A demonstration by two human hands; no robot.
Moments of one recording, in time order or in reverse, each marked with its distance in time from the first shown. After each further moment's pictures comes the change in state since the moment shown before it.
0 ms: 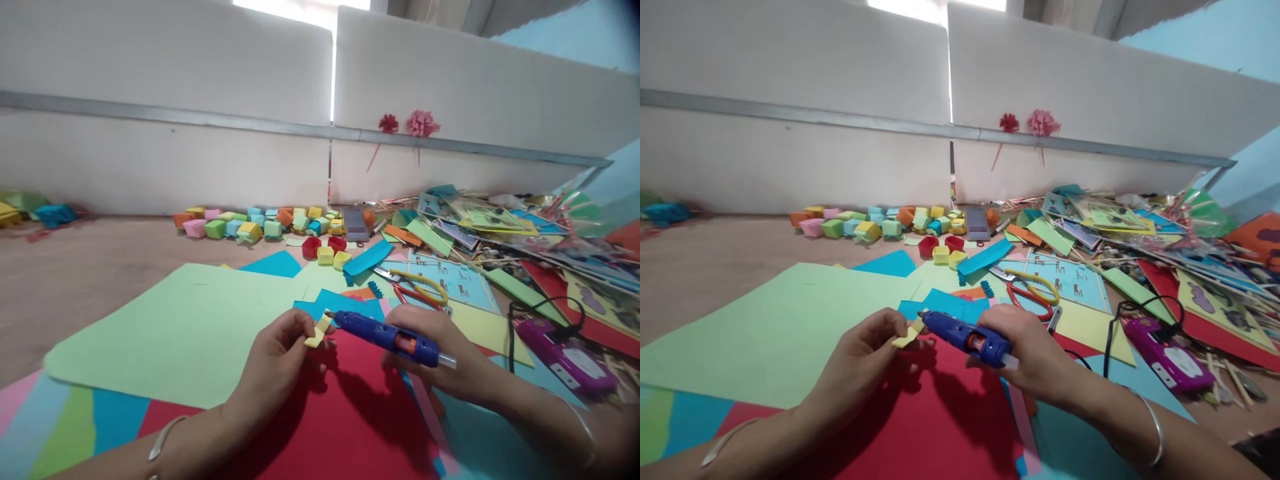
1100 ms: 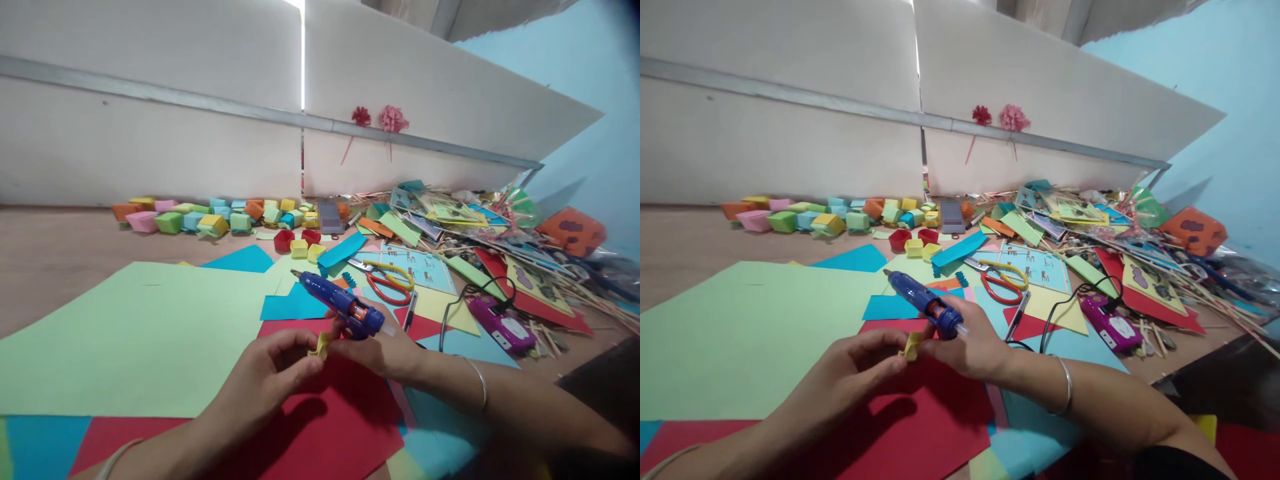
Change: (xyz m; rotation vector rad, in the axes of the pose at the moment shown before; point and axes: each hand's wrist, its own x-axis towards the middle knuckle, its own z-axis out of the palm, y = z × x) left_hand -0.012 0.001 0.004 0.254 -0.310 -0.106; right_hand 0.012 -0.008 0.045 0.456 0.150 0.248
